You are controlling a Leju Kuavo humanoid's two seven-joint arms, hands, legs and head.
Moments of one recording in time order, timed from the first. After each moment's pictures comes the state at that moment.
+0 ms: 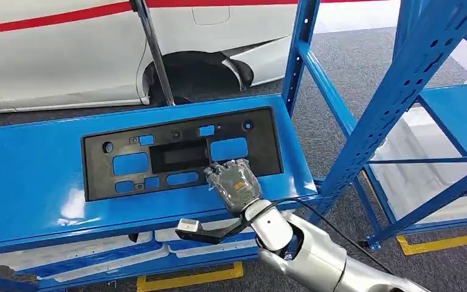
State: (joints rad) left arm -0.11 0.00 -1.13 -0.23 0.71 0.52 0.13; right arm -0.61 -0.09 1.06 -1.48 1.14 -0.17 0.38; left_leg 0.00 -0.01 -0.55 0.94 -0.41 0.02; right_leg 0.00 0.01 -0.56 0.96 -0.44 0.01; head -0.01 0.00
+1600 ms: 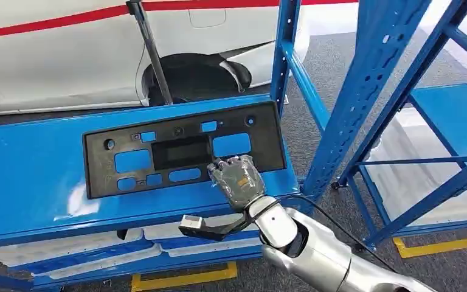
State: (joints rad) left arm -0.13 0.00 -1.13 -0.23 0.72 0.48 0.10; right arm -0.63 -0.10 1.06 -1.50 1.13 -0.17 0.37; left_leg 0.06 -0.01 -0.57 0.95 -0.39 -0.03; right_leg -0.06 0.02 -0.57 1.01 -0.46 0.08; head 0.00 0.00
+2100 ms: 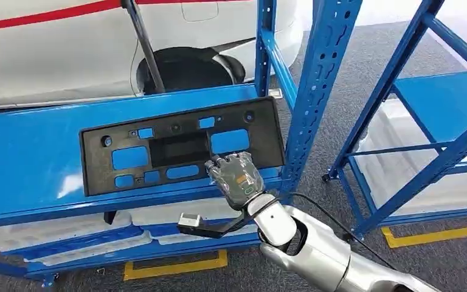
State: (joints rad) left arm -0.14 0.00 -1.13 -0.23 0.72 0.48 0.10; right arm -0.64 -0.10 1.06 -1.51 1.14 -0.17 0.36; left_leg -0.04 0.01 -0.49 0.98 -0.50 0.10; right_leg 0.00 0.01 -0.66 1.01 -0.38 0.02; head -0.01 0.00
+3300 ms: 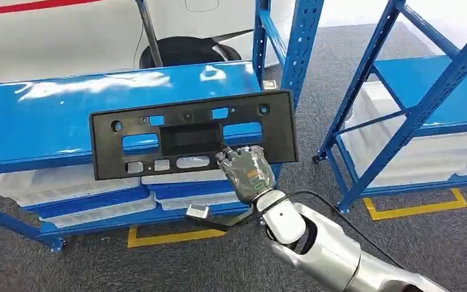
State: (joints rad) left arm -0.25 -0.02 -1.18 -0.23 0.61 0.50 0.15; right arm -0.63 -0.17 1.02 -1.60 1.17 -0.12 0.44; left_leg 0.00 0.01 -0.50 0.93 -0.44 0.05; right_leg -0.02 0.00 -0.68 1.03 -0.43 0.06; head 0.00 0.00
